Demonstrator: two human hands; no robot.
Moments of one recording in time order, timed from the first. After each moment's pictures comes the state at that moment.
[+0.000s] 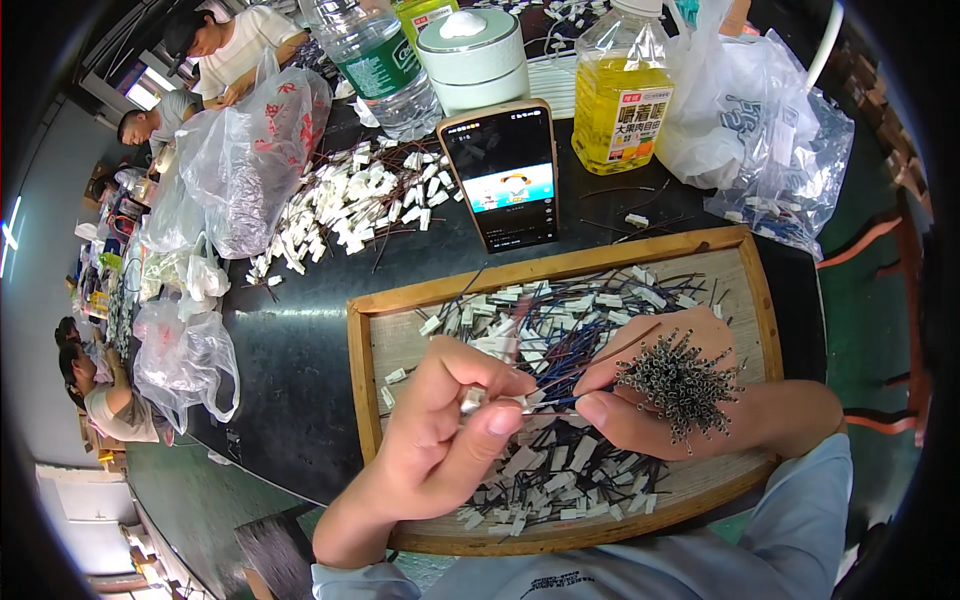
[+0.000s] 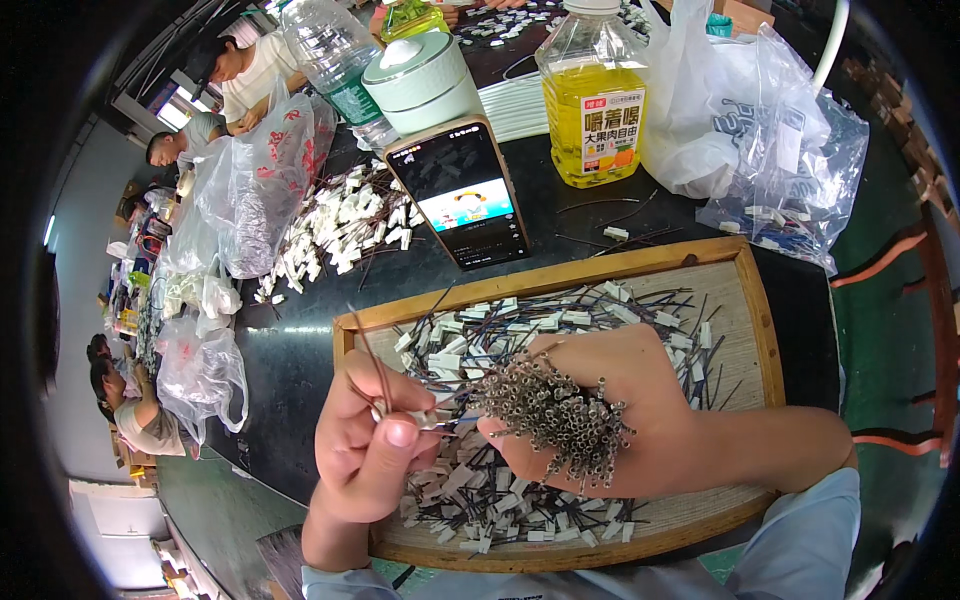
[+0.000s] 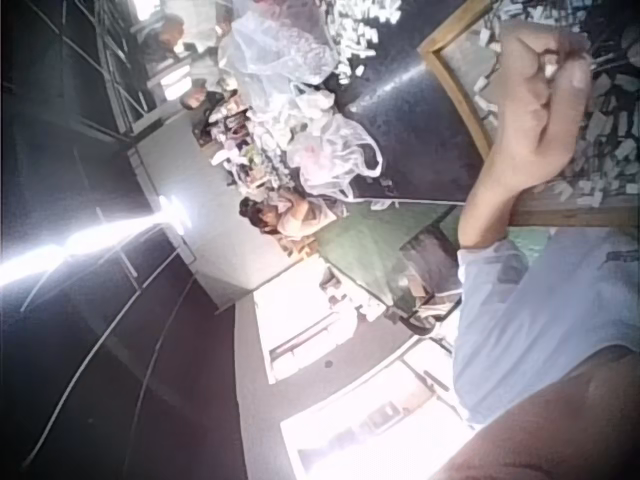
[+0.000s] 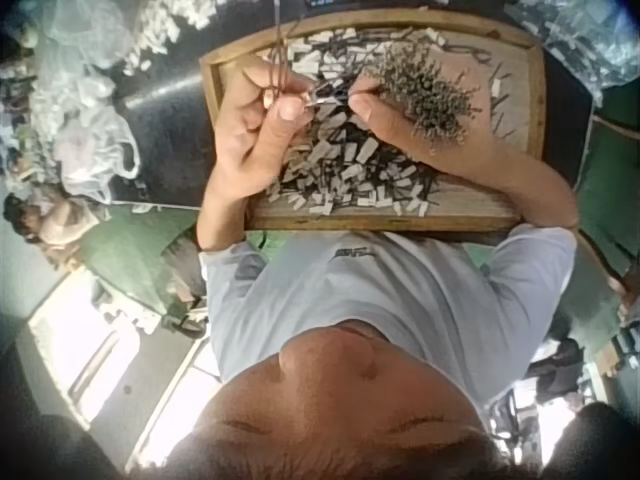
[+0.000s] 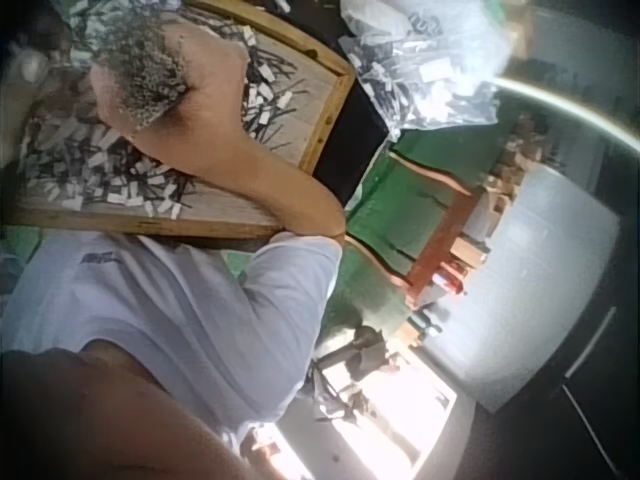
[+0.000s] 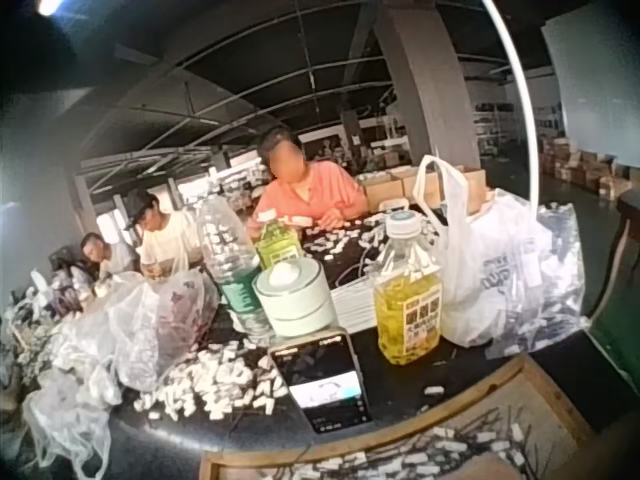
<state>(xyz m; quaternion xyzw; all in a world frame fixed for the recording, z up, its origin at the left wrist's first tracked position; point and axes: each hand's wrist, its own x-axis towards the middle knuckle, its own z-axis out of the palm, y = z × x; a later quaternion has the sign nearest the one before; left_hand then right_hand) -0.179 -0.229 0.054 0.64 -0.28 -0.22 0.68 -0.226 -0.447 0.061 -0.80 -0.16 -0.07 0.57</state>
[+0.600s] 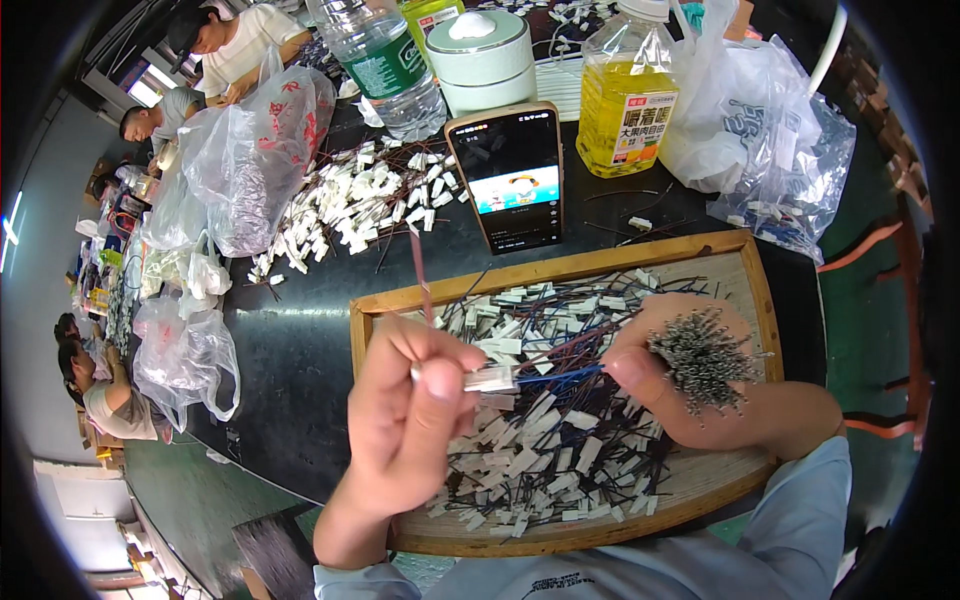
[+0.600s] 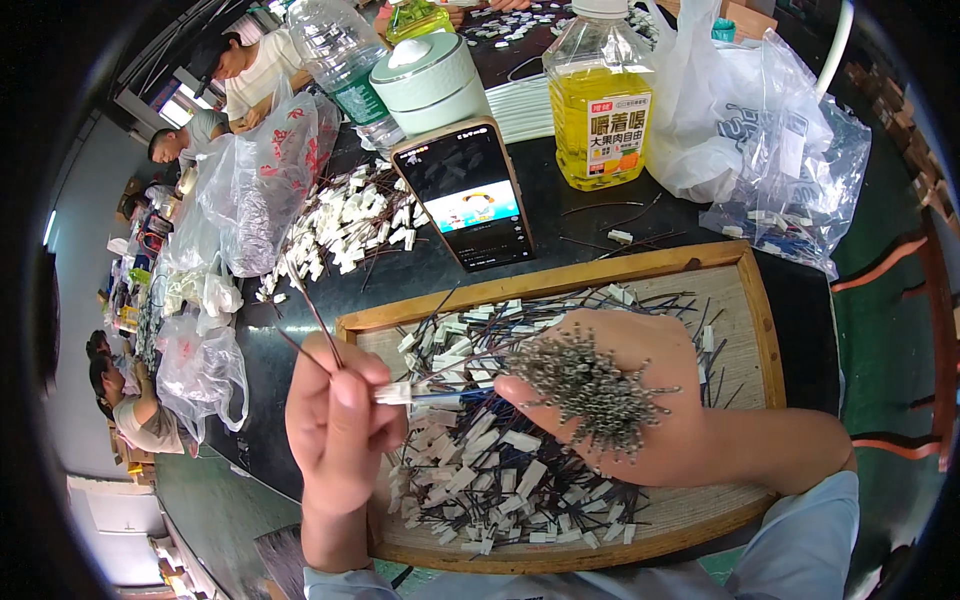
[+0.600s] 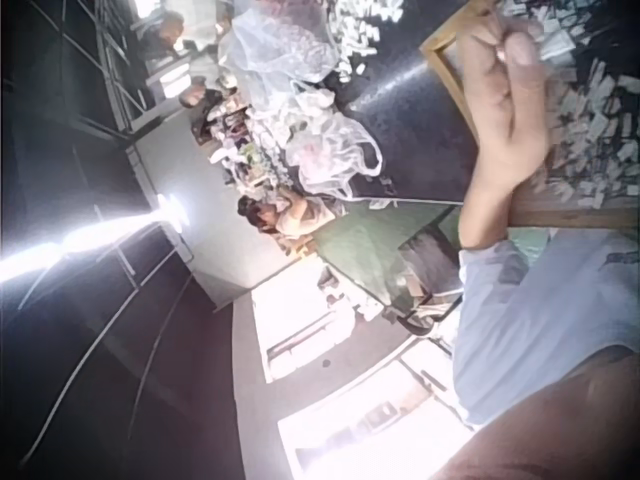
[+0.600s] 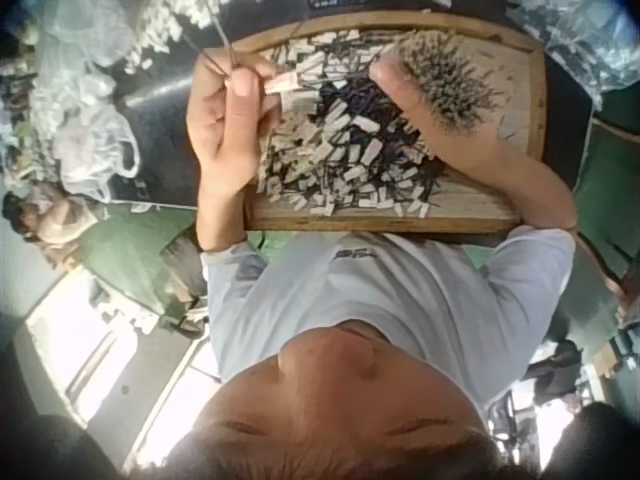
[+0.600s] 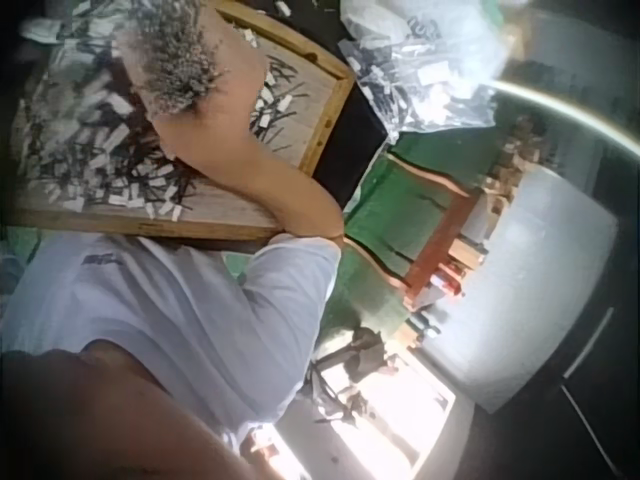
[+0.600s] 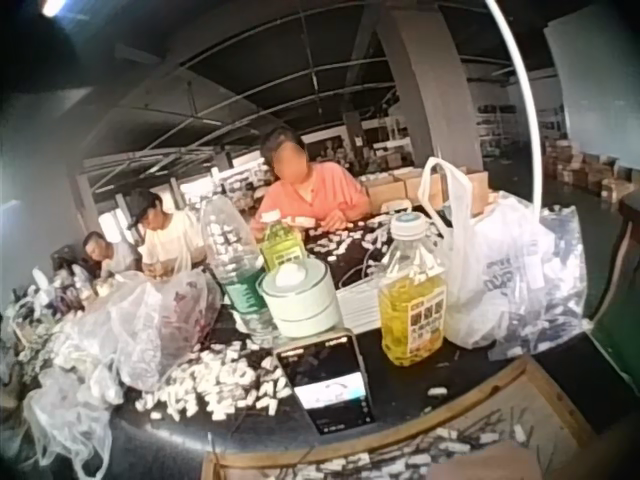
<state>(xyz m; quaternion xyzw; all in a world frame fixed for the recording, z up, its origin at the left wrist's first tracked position) -0.172 -0.233 0.059 0.69 -0.22 -0.08 0.69 -0.222 -0.447 0.060 -0.83 -0.13 -0.14 0.52</state>
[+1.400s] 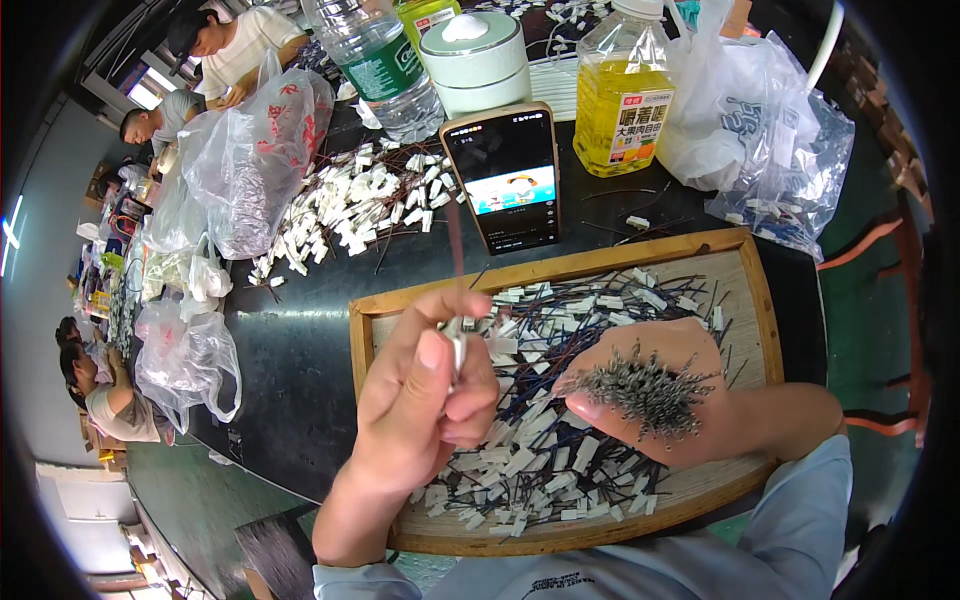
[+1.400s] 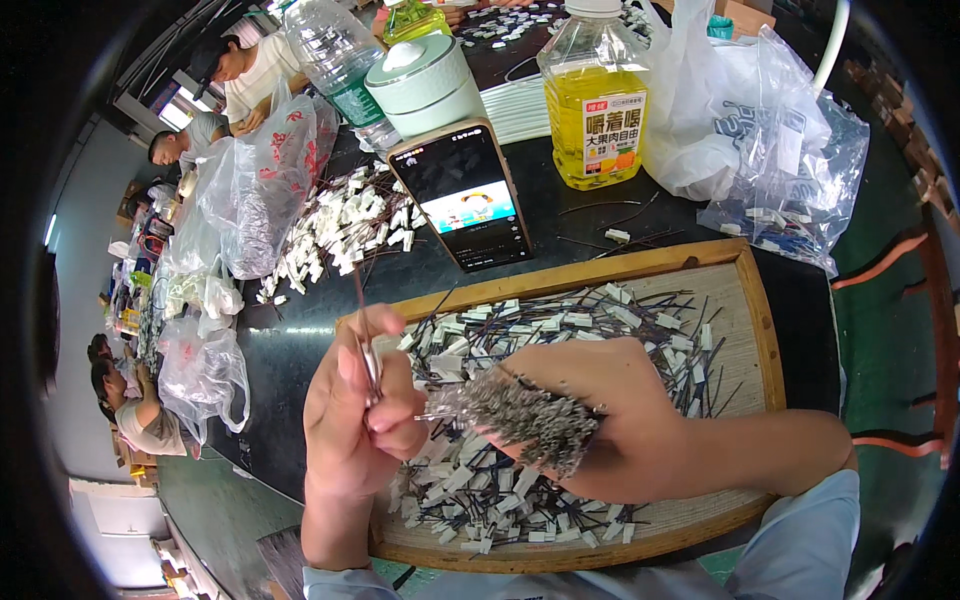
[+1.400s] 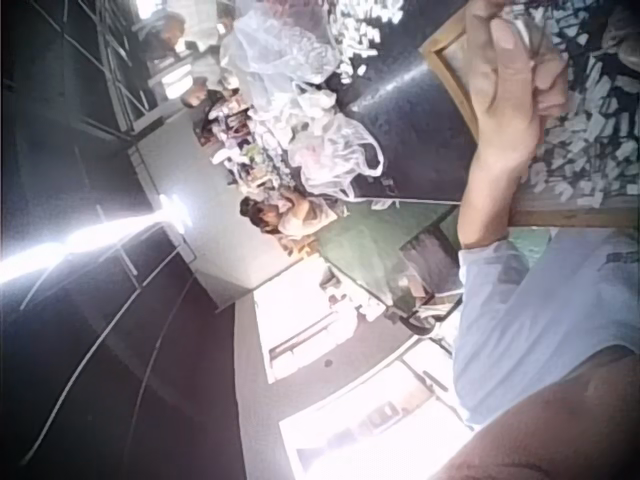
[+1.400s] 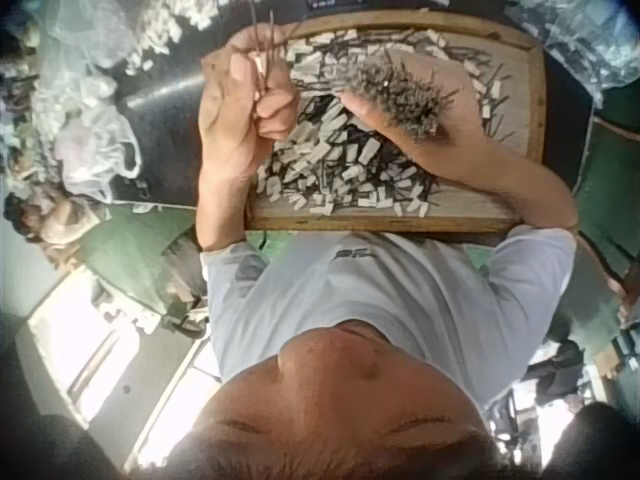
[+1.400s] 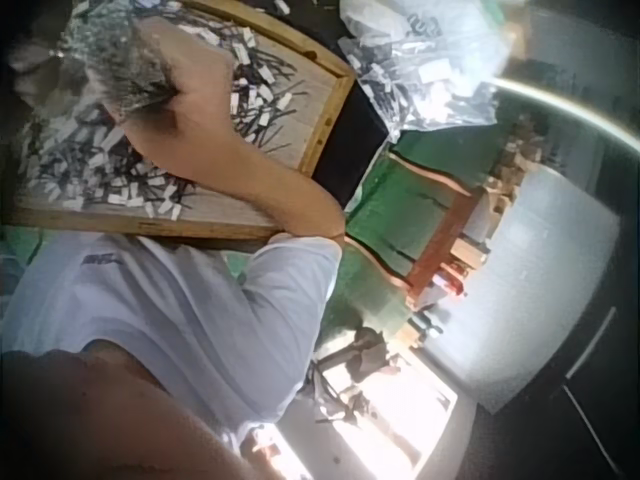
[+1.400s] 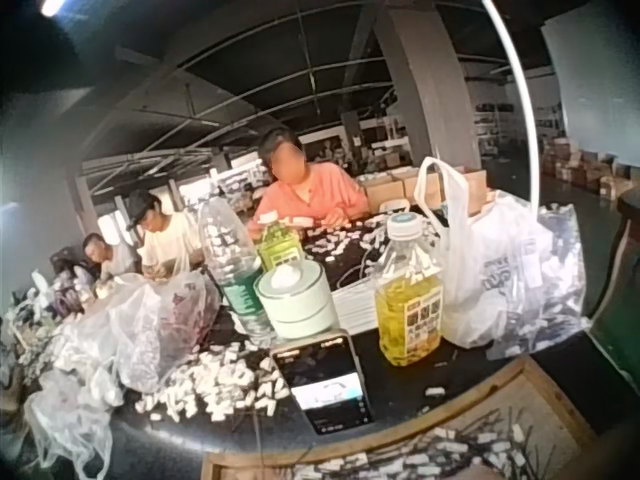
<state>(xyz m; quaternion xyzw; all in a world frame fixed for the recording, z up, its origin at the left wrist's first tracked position) -0.160 -0.231 0.059 0.47 -0.17 -0.34 0.79 -0.224 -0.441 0.048 -0.76 -0.17 -0.06 0.63</state>
